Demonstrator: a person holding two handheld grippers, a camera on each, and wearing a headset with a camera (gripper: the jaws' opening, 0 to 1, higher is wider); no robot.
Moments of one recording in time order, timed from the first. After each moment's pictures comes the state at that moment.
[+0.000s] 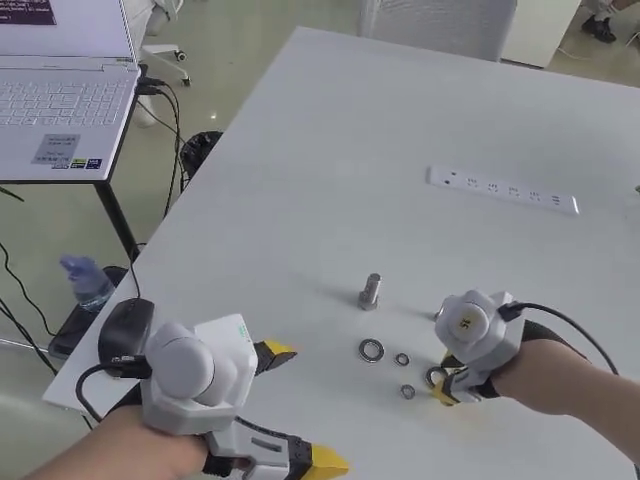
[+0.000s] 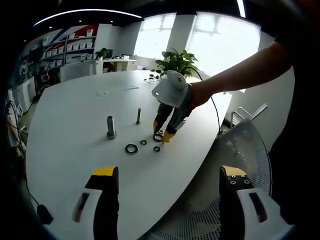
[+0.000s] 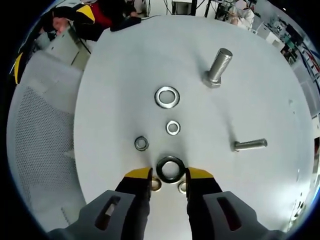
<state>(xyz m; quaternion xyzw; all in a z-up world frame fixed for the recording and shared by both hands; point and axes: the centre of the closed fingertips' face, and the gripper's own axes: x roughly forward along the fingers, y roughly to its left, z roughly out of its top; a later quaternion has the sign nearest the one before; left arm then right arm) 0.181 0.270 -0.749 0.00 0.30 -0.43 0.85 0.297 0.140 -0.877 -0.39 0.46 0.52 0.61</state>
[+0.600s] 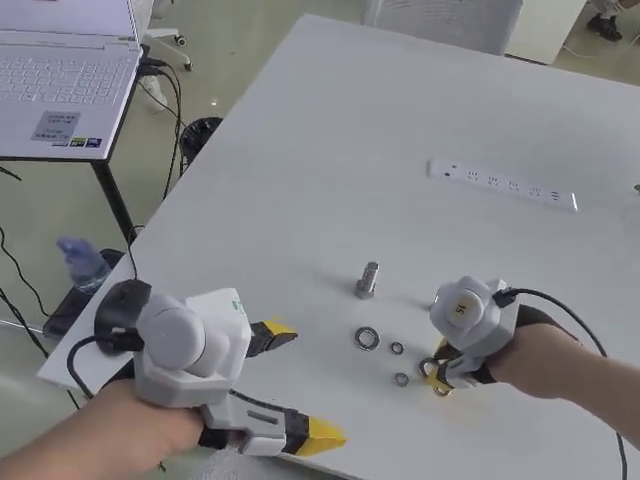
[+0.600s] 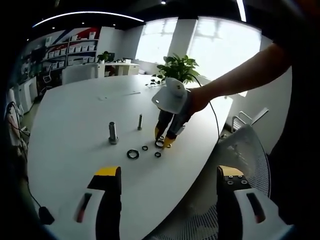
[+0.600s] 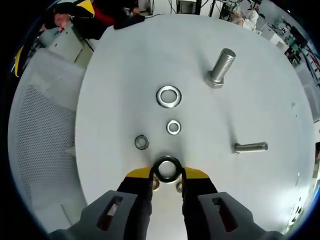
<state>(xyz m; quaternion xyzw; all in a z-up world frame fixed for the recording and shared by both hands) 0.186 0.271 -0.741 0.00 0.29 -0.42 0.86 0.298 0.139 -0.877 -0.40 0.46 0.53 0.59</state>
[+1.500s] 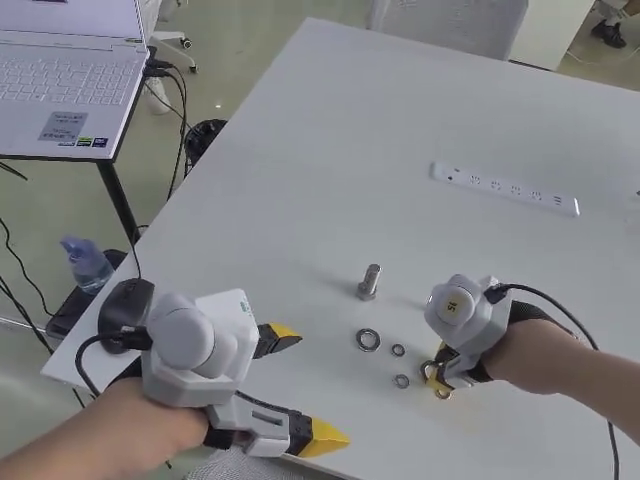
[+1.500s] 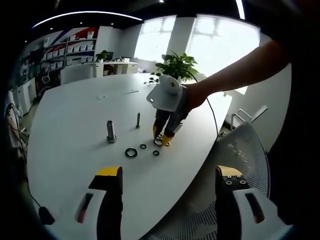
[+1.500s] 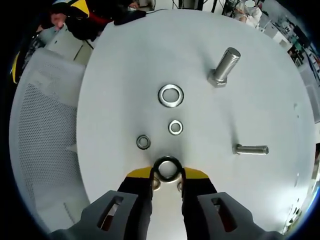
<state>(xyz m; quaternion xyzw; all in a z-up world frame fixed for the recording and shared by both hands) 0.182 0.268 -0.743 0.01 0.30 -0.43 0.85 0.296 0.140 -0.875 -0.41 0.47 0.52 0.58</state>
